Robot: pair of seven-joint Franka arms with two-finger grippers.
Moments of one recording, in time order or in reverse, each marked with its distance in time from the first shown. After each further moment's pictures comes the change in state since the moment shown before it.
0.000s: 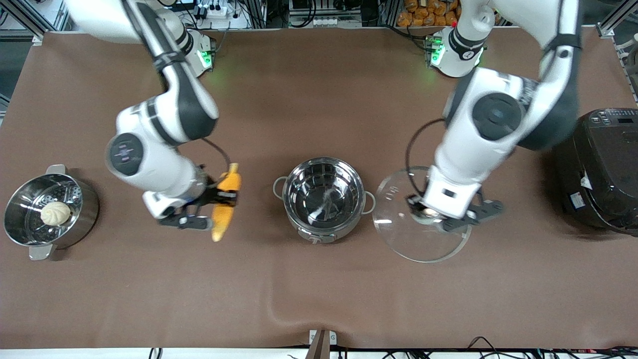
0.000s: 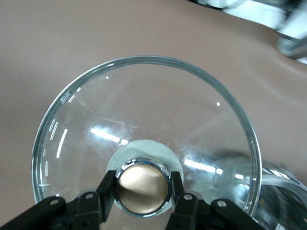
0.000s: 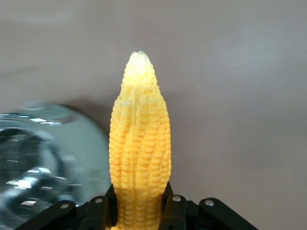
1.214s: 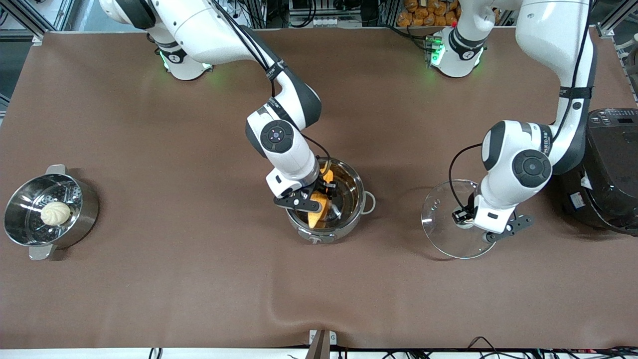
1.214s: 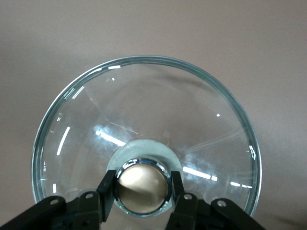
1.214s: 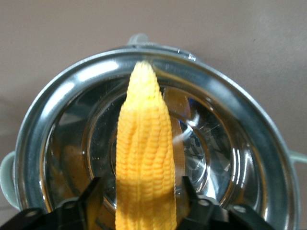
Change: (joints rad) left arm 0.151 -0.033 -0.008 -0.533 0.023 0.483 0.087; right arm 0.266 0.265 -0.024 0.152 -0.009 0.224 0.281
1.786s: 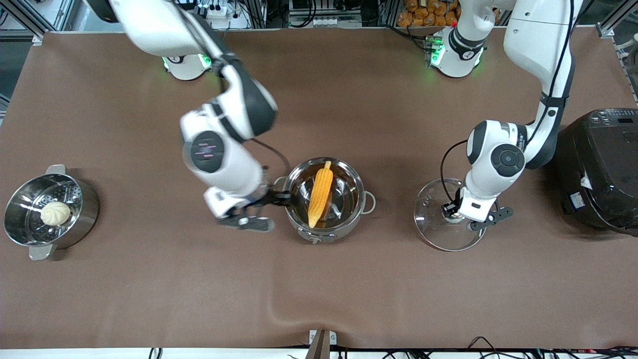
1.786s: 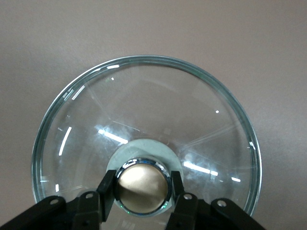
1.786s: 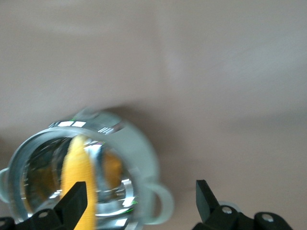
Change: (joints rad) left arm -0.014 0.016 -0.005 -0.152 0.001 0.171 0.000; right arm -0.237 -0.137 -0.025 0.136 -0.034 -0.387 -0.303
